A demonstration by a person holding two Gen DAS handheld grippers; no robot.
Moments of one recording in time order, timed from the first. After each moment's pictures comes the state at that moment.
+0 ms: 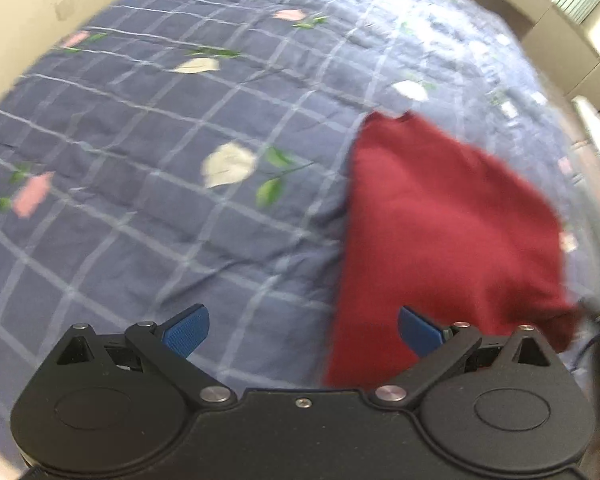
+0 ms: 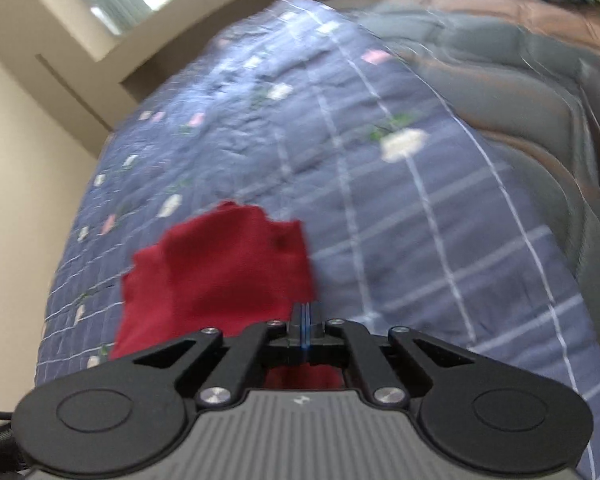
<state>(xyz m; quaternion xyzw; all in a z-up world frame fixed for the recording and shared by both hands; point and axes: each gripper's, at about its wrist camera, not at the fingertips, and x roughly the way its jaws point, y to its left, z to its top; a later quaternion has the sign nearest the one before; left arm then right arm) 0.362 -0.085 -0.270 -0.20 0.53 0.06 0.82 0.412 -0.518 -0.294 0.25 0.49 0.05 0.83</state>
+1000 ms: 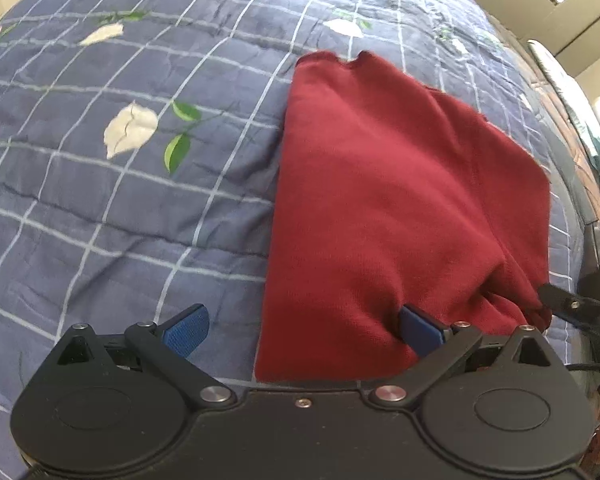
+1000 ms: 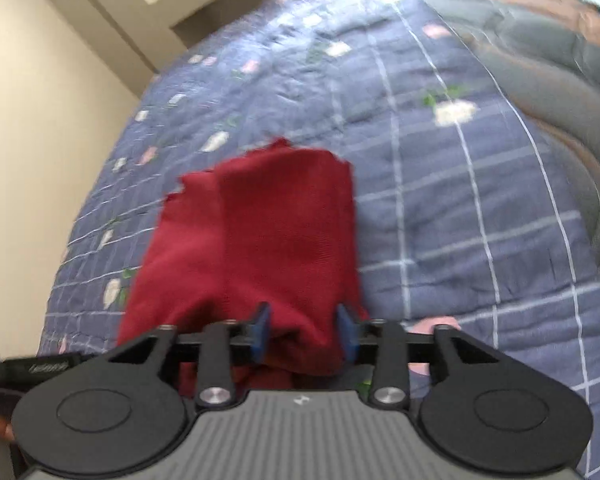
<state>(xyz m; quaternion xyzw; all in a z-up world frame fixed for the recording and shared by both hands) 0.377 -0.122 -0.304 -0.17 0.57 -0.03 0.80 0.378 -0.492 -0.276 0.19 0.52 0.14 0.82</state>
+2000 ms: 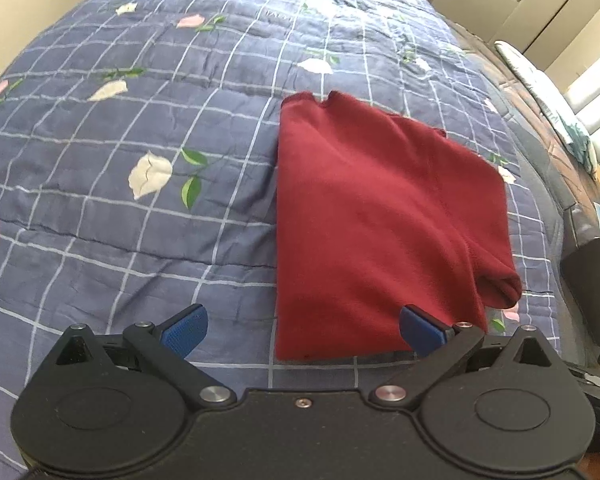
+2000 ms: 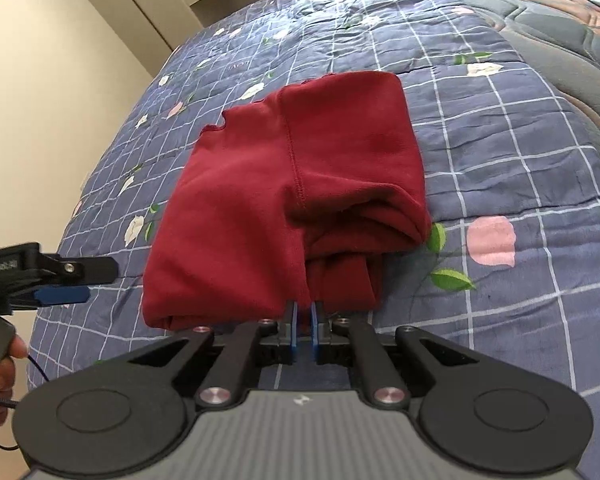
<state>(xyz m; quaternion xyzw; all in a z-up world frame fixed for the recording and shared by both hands) 0.346 -0.115 -0.253 -0.13 0.53 -0.05 0.83 0.310 -0.441 -0.288 0.17 0.53 0.14 0.82</state>
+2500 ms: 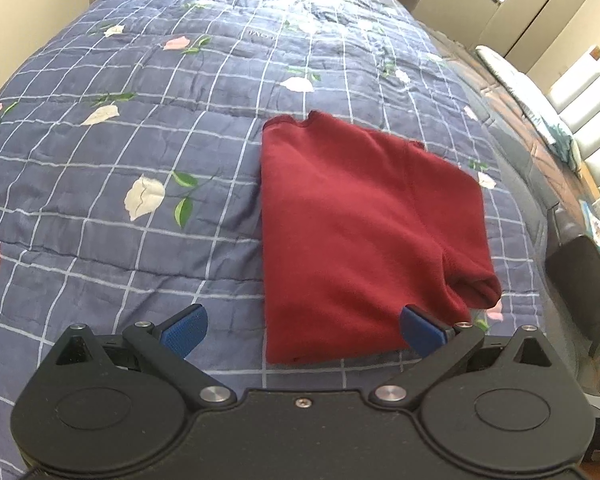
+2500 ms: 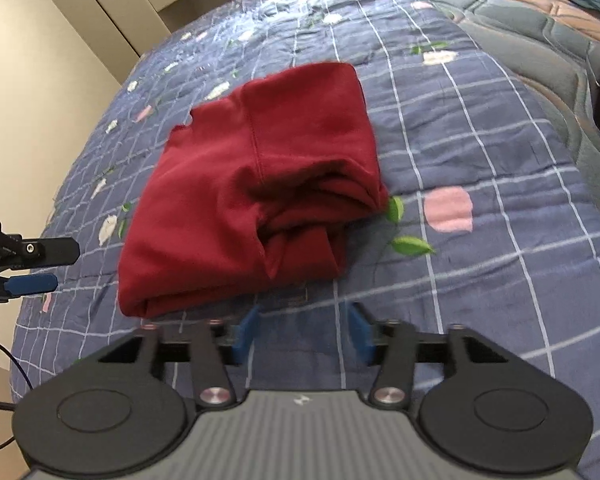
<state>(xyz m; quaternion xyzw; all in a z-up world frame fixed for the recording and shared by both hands) 0.340 -0.115 -0.238 -0.12 0.52 -0.07 0.84 0.291 -0.449 -0.289 0.17 0.54 0.09 0.82</state>
